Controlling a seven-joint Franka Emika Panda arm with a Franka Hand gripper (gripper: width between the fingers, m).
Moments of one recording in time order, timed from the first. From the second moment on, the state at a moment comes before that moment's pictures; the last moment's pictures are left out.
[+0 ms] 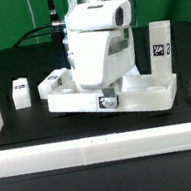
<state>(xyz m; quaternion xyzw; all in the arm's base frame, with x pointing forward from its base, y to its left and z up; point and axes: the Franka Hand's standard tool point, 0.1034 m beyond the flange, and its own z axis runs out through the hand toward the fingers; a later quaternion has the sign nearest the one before) 0.573 -0.014 0.033 0.81 0.57 0.06 0.10</state>
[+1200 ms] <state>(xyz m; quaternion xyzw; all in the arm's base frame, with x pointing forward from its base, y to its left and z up) 0.627 0.022 0.027 0.73 0.68 0.03 0.10</state>
